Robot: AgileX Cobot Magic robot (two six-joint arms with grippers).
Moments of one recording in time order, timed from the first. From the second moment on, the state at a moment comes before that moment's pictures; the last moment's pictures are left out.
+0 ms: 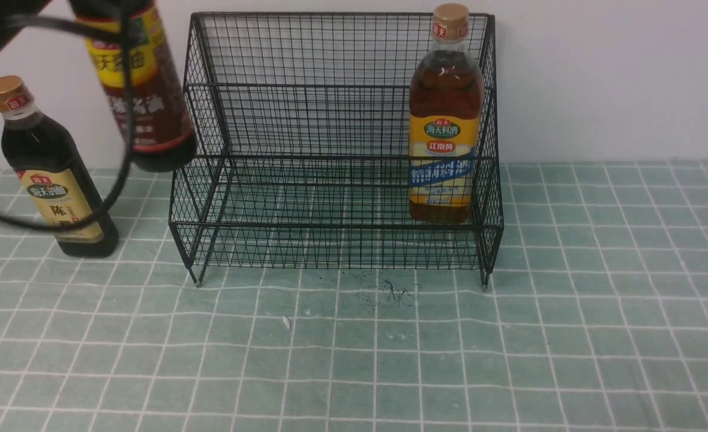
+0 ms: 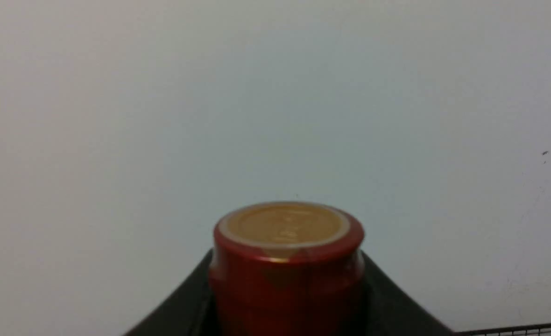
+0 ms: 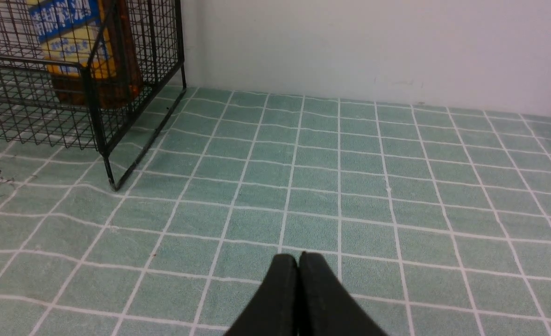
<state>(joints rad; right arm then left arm) -0.03 -0.01 0.02 0.24 0.39 -0.27 -0.18 1.40 -1.20 -0.01 -0.27 -0.04</state>
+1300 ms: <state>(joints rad) -0.03 -0.01 0.02 0.24 0.39 -0.27 -0.22 1.74 -1.44 0.00 0.15 -0.10</state>
